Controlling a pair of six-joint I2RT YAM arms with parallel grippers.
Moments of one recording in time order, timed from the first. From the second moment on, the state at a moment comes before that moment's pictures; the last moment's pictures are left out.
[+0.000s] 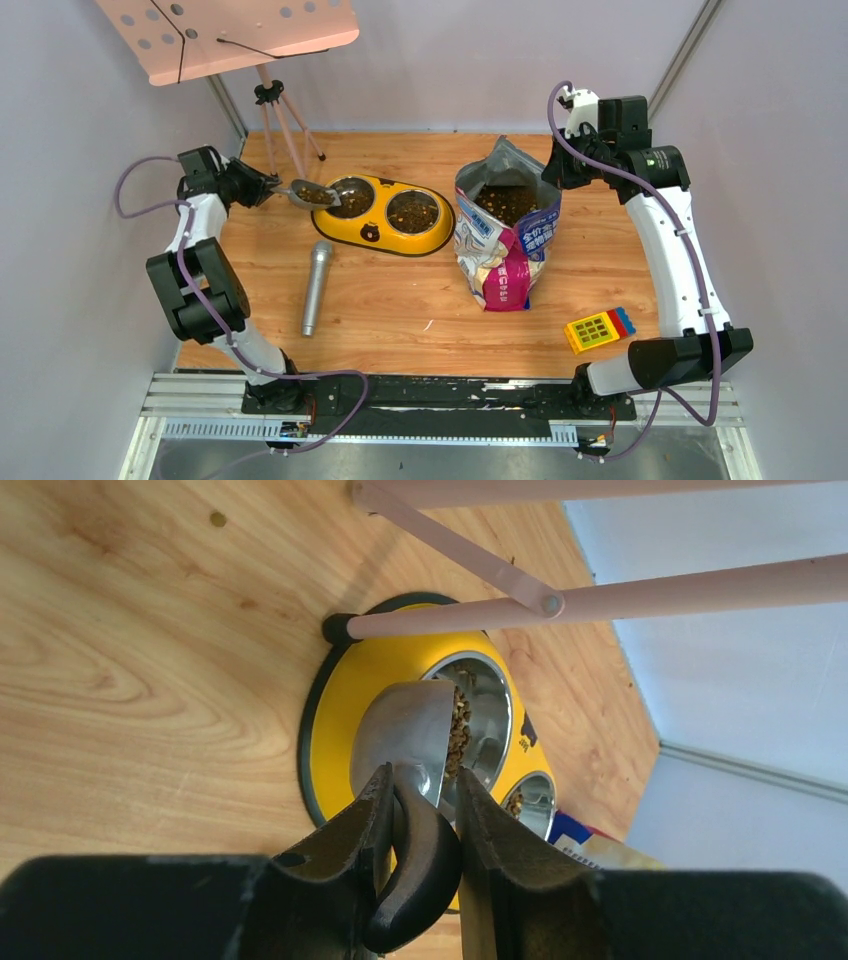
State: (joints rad) left arm 0.40 1.67 1.23 -0.26 0.52 -0.73; right arm 0.16 1.43 1.74 -1.01 -0.27 -0.05
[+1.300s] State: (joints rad) left arm 0.26 1.69 1.34 -0.33 0.36 -0.56; right arm 0.16 1.39 1.72 -1.01 -0.26 -0.06
